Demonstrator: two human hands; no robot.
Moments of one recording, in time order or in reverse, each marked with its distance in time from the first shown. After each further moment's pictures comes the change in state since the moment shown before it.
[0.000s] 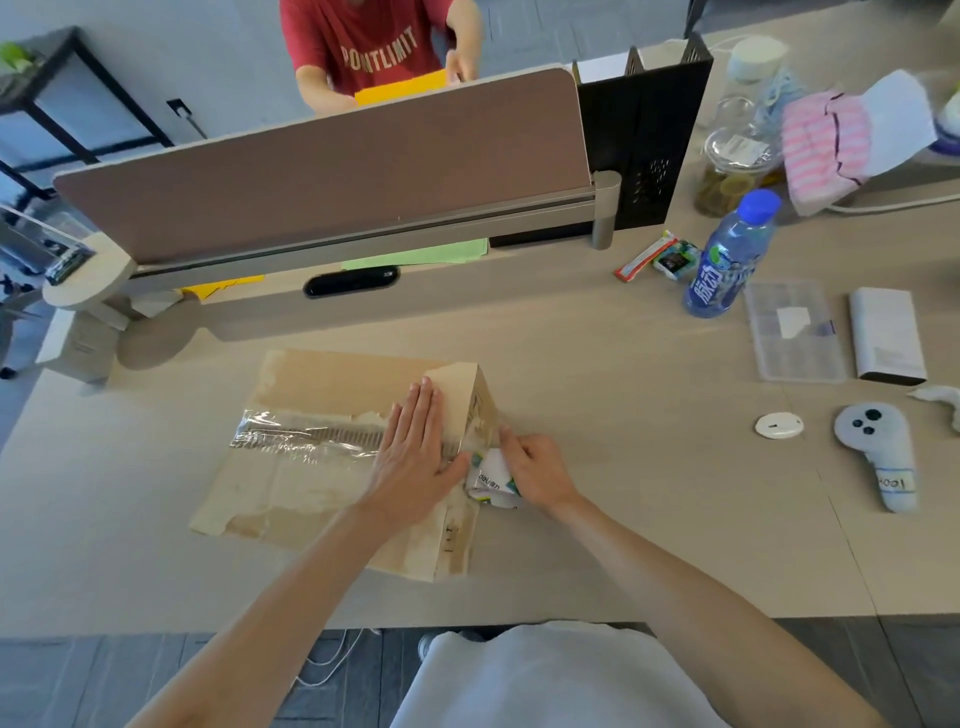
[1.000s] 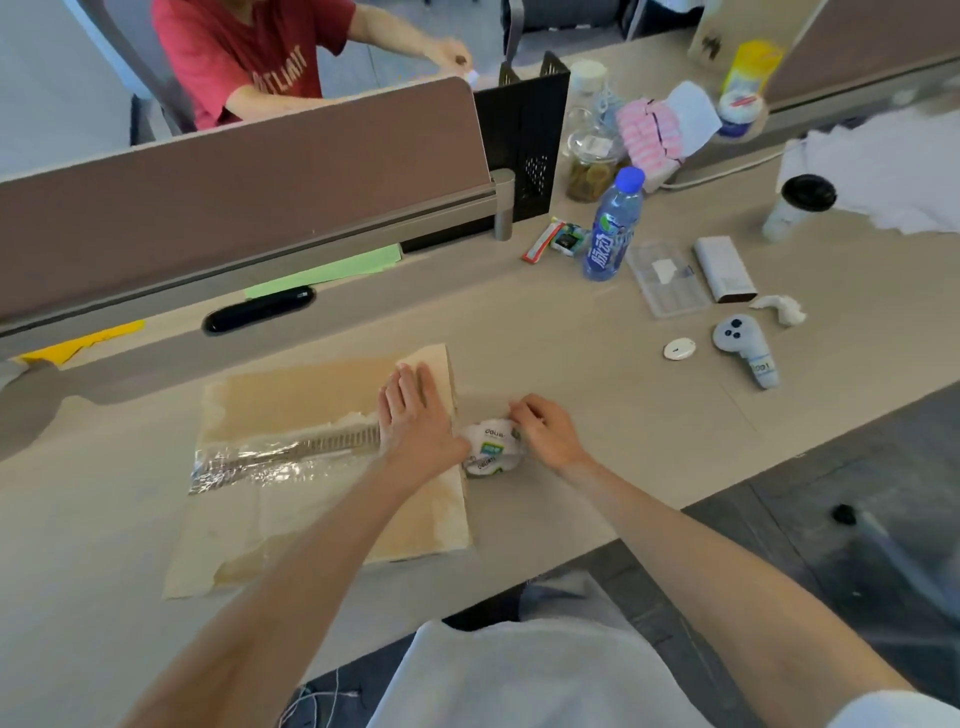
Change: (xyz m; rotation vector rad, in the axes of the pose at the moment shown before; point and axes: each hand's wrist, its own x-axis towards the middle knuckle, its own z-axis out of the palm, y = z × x) left_hand 0.017 0.010 -0.019 -0.010 -0.137 0.020; right_hand -0.036 0.002 0.002 0.031 0.423 0.129
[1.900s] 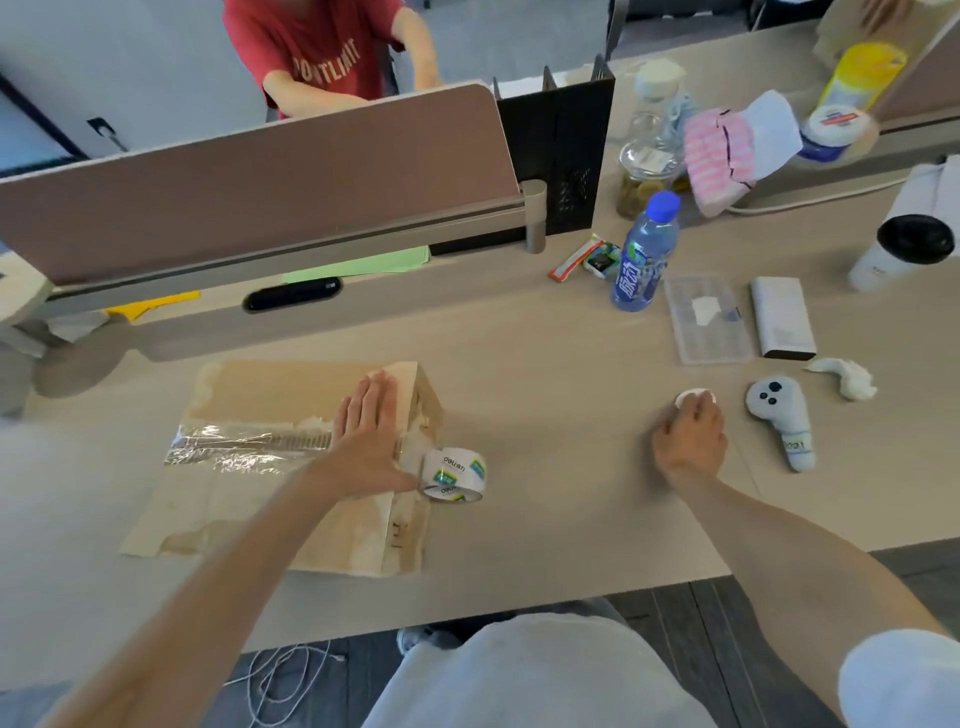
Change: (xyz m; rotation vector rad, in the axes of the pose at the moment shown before) left_hand 0.003 0.004 -0.008 0.075 -0.184 -0.061; right_hand 0.116 0.125 -0.172 -0.696 0.285 0.064
